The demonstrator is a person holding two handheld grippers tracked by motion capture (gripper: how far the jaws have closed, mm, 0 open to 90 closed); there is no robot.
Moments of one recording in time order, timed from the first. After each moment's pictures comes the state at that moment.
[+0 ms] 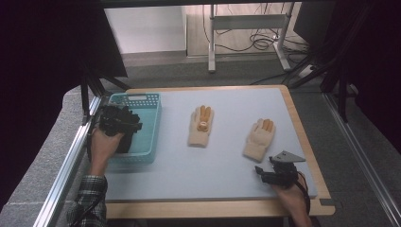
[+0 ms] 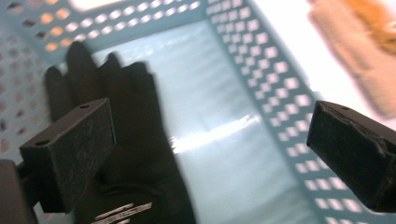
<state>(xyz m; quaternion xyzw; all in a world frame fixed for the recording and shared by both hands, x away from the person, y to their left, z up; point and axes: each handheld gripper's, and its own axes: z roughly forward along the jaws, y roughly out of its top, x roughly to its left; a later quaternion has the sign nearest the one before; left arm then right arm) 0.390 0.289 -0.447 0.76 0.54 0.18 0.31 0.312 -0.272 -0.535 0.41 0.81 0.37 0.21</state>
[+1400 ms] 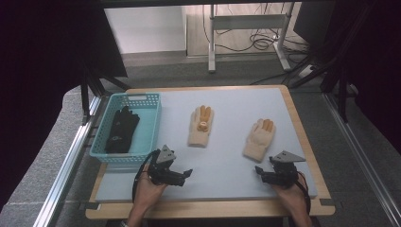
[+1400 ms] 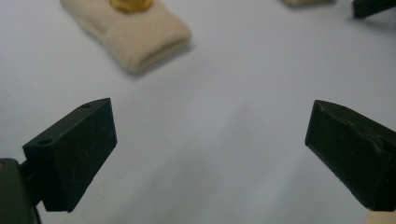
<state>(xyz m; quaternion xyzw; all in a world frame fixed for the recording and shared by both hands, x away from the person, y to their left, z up) 0.285 0.137 -0.518 0.82 0.37 0.16 0.41 0.312 -0.272 -0.535 0.41 0.81 0.37 0.21</state>
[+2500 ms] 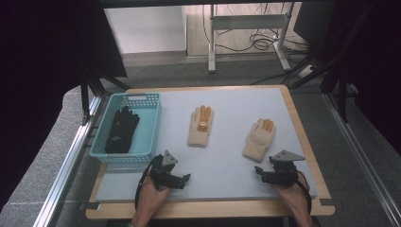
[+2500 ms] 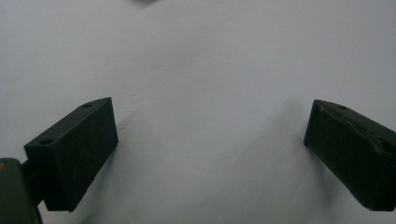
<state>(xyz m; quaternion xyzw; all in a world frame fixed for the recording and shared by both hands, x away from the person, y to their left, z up) 0.291 0.137 -0.550 0.83 0.40 0.15 0.35 0.313 -0.271 -0.531 0.41 0.81 0.37 0.20</state>
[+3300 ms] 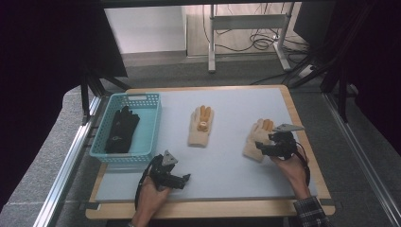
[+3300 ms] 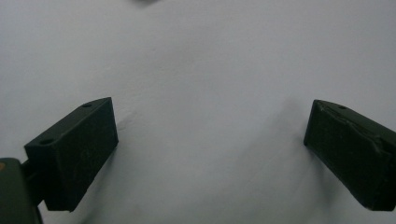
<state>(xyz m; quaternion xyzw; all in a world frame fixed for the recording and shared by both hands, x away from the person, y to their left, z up) 0.291 0.137 -0.550 0.83 0.41 0.15 0.35 0.385 -0.268 -0.492 0.43 0.80 0.37 0.19</state>
